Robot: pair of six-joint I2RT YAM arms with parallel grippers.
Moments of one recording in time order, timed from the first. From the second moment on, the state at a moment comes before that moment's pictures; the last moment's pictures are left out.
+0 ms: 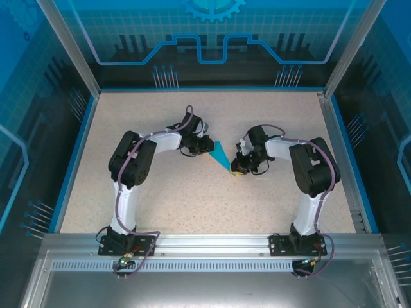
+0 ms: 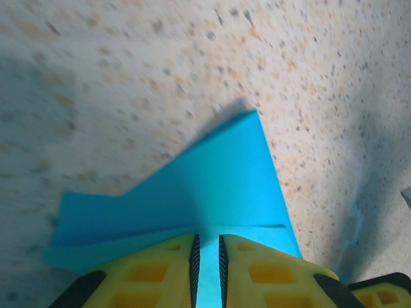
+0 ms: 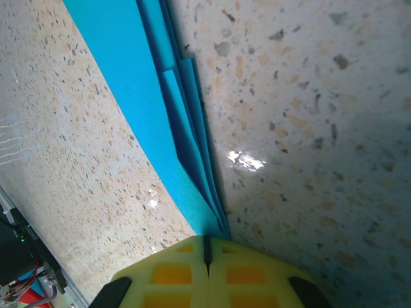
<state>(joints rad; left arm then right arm) -0.41 2.13 1.38 -0.26 0.45 -0.58 0.32 1.91 1.05 -0.50 -0.65 0.36</state>
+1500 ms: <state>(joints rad) -0.50 1.95 1.30 -0.25 0.45 -0.67 0.32 1.92 1.05 -0.51 -0.65 0.36</state>
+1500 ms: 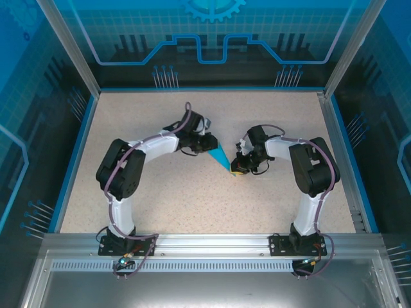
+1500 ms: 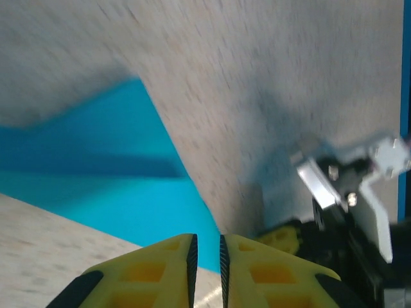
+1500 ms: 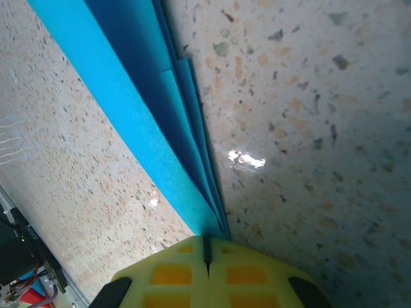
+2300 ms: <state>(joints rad) -0.58 2.11 1.34 -0.26 0.47 -0.74 0.32 1.92 1.06 -0.52 -0.64 0.36</state>
